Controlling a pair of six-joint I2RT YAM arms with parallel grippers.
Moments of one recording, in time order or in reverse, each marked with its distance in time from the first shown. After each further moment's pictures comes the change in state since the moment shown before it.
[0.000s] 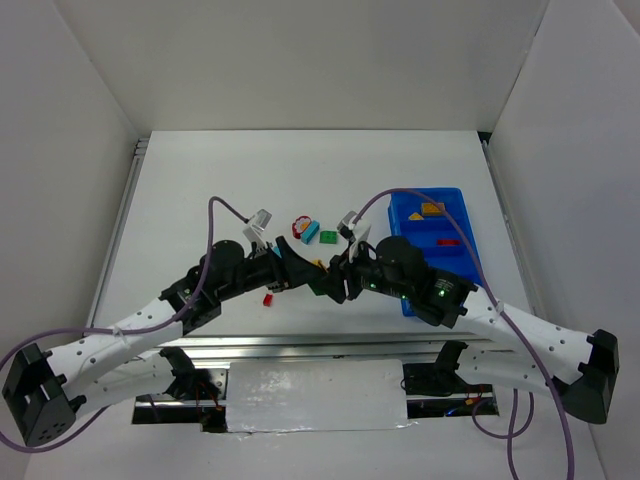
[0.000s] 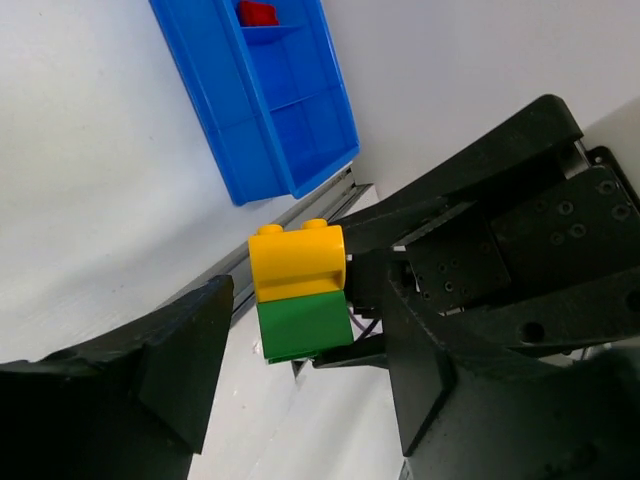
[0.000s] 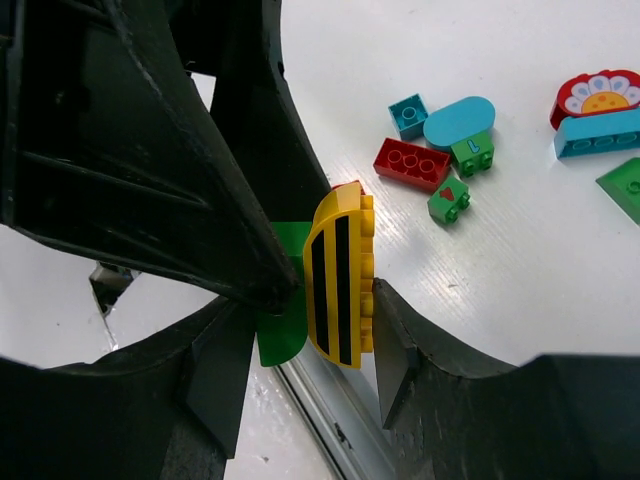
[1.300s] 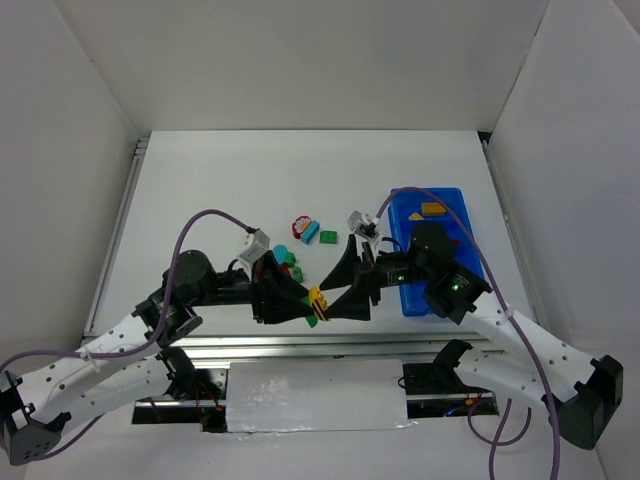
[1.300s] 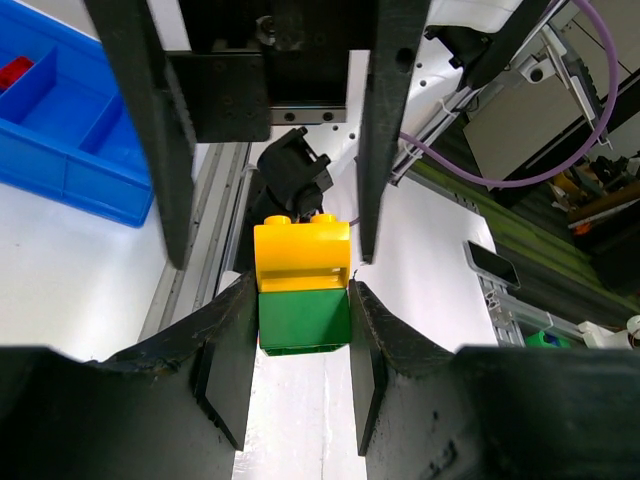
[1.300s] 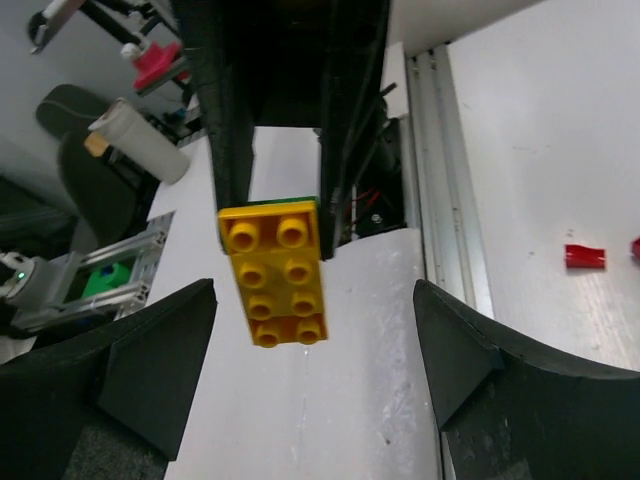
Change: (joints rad) left arm -0.032 -0.185 0.011 0.086 0.454 0.480; right arm -0.231 -0.065 -0.046 0.234 -0.830 0.144
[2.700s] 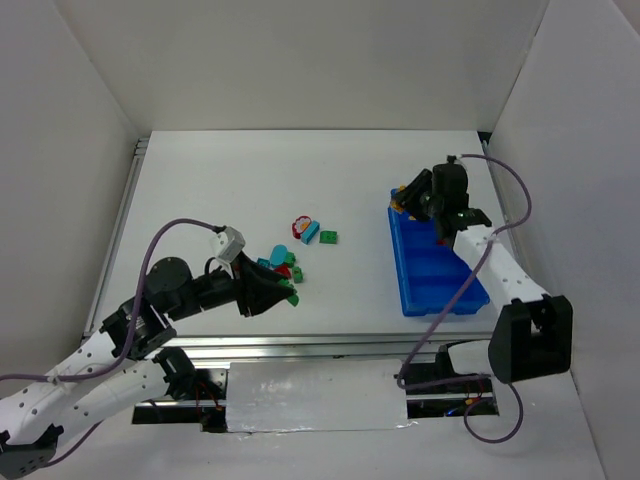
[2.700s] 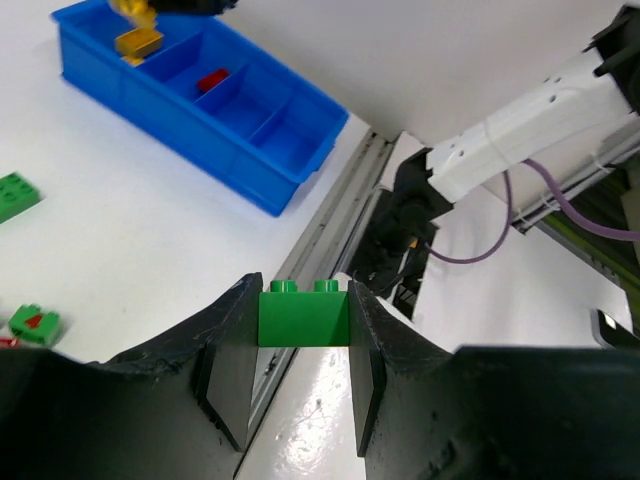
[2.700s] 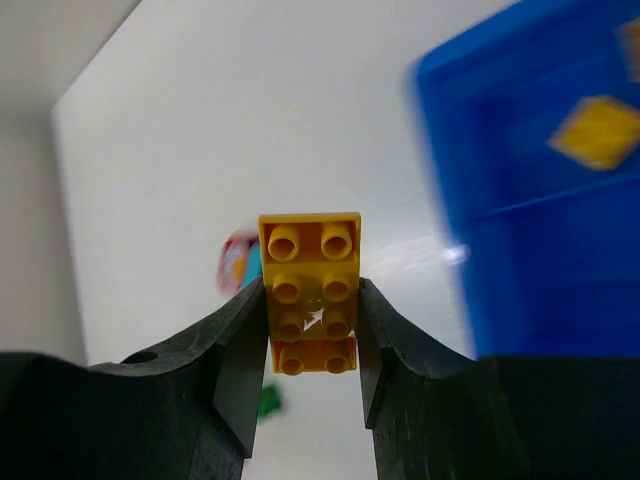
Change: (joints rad) left arm -0.001 -0.155 0.061 -0.331 -0.338 0.130; right arm -0.546 0.391 0.201 -0.229 0.726 0.270
